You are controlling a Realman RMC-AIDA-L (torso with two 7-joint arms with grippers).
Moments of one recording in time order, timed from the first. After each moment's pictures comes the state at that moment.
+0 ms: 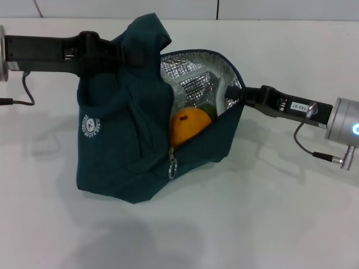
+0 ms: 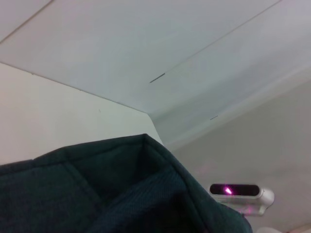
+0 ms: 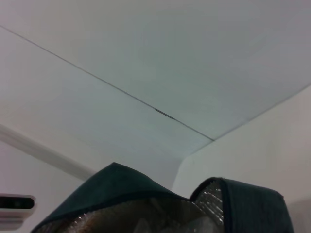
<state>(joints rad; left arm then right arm) -0.61 -1.99 0.63 0.90 1.96 1.83 -2.48 0.65 2.02 -1.55 -0.31 -0.92 -1.21 1.88</state>
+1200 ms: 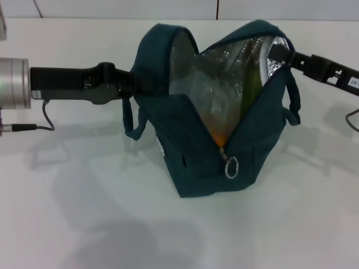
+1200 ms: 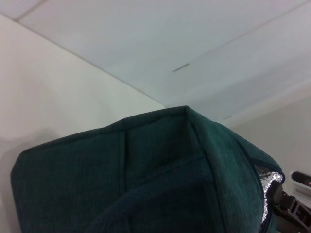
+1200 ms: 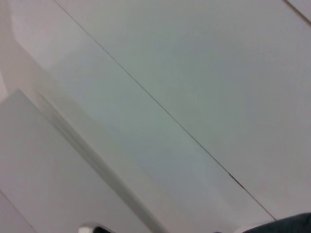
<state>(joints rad) -0.61 -2.00 0.64 0.71 2.00 1.73 -2.38 0.52 1.96 -1.37 -0.49 -0.98 -1.43 1.68</state>
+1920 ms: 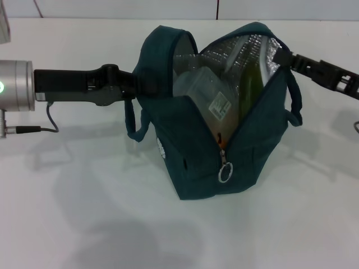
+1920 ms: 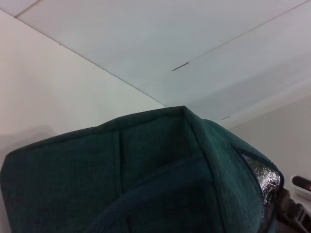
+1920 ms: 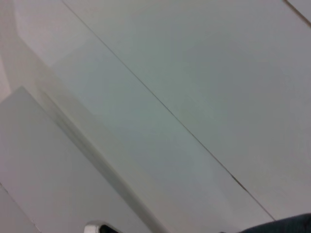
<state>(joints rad) -0.61 -2.01 0.64 0.71 2.00 1.73 -2.38 0.49 1.96 -1.33 -0.49 -0.99 -1.48 1.64</state>
